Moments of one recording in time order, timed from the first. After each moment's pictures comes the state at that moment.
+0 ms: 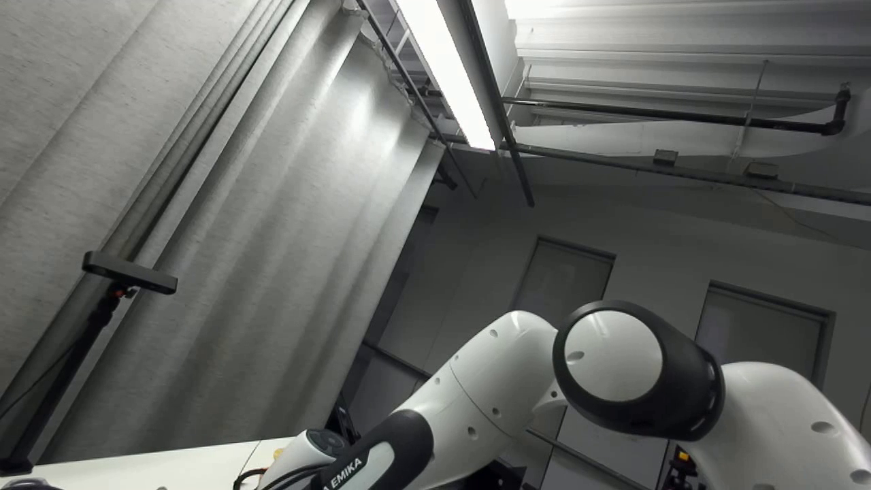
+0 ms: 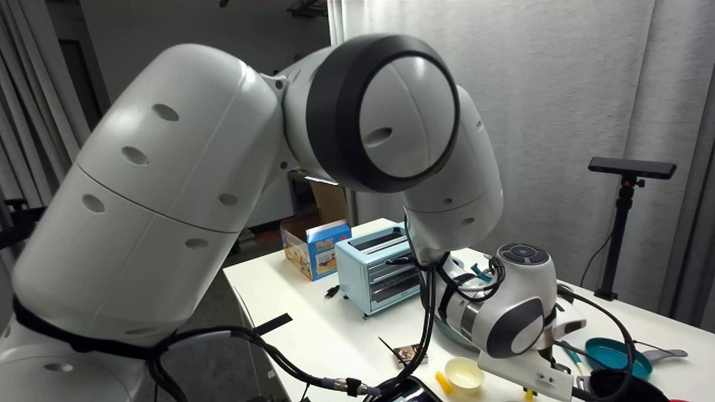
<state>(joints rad) -0.20 0.66 0.09 -2.05 -0.07 2.99 -0.37</state>
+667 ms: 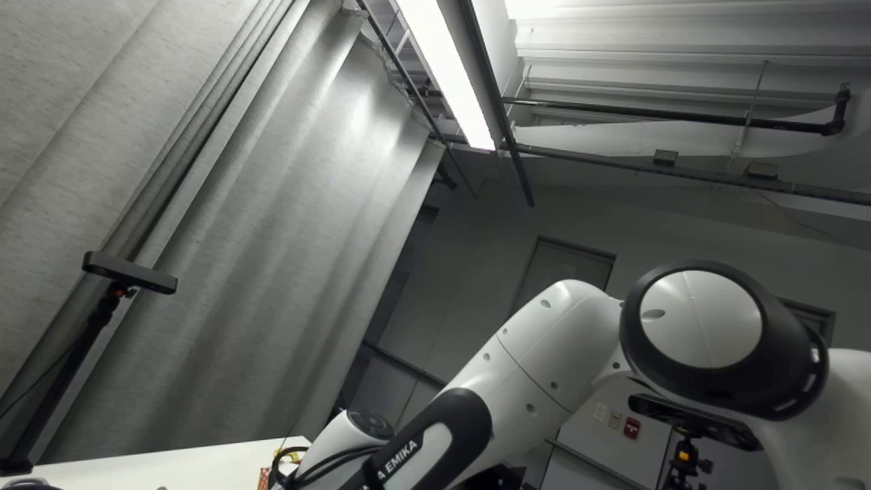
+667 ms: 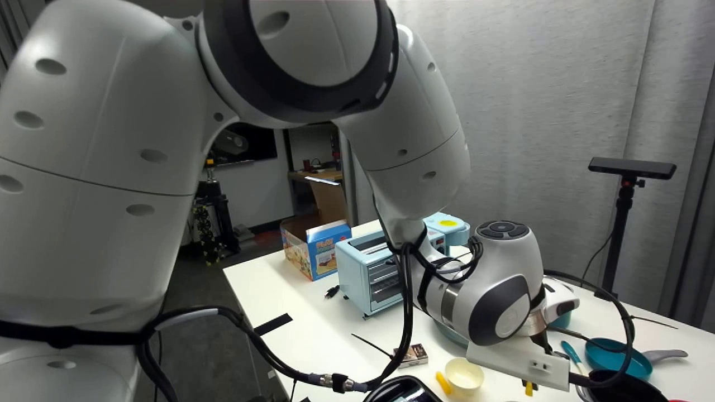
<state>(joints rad) -0.13 0.45 -0.01 -2.26 -0.09 3.02 -0.36</state>
